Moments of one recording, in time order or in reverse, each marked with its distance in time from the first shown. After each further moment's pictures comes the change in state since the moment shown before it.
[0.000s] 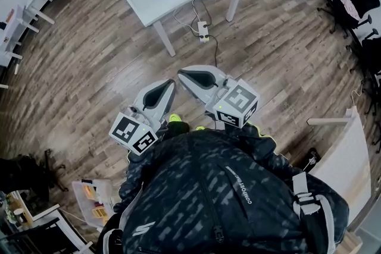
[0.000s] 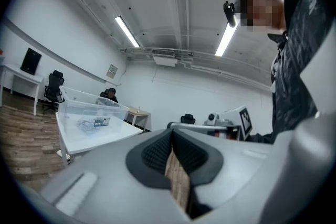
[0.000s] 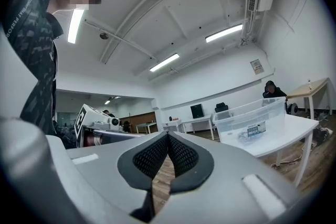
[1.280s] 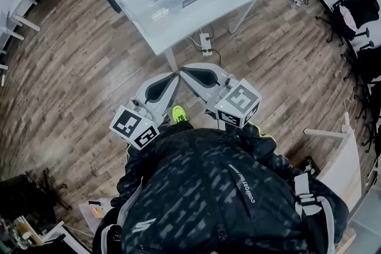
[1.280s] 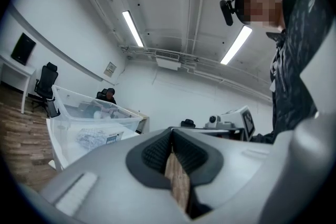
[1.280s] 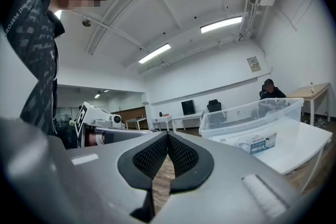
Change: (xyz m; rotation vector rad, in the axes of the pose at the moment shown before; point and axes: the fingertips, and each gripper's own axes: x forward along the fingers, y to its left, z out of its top) left arm 0.082 0.252 0.069 -0.047 -0.029 -0.089; right arm 0.217 -0.157 0.033 -0.007 0.068 -0.085
